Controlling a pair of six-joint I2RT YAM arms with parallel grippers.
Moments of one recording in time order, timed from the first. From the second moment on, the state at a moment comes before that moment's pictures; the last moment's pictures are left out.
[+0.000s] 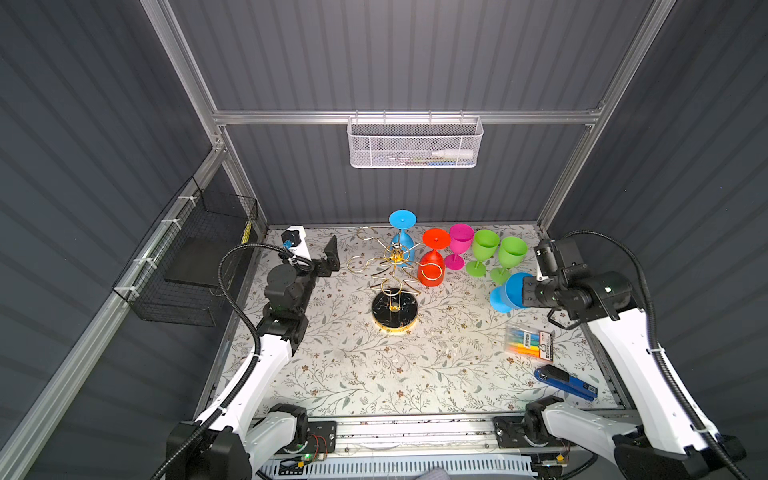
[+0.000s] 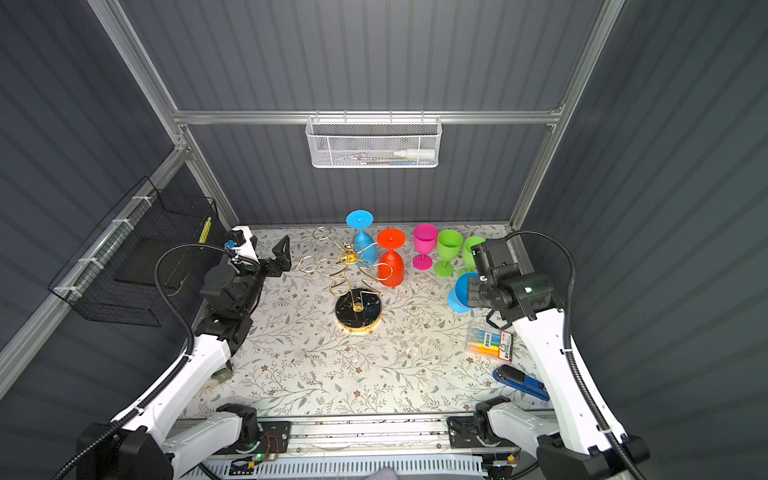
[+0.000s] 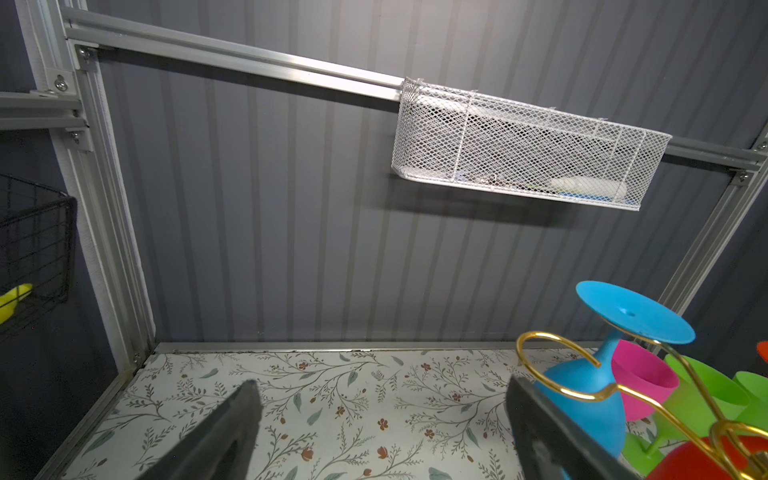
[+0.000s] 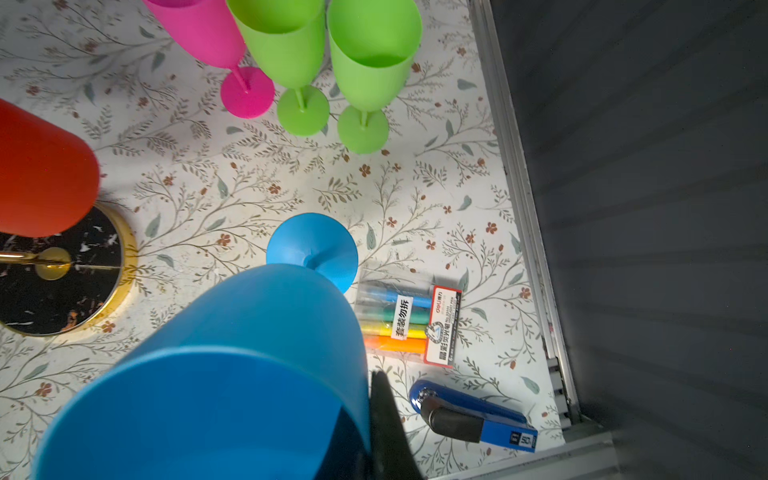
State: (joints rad) left arm -0.22 1.05 0.72 0.42 -0.03 -0.13; right arm 0.24 1.15 1.42 -1.29 0.31 0.28
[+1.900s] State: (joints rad) left arm -0.21 1.03 0.71 0.40 -0.14 -0.05; right arm -0.25 1.87 1.71 -1.00 0.14 0.11
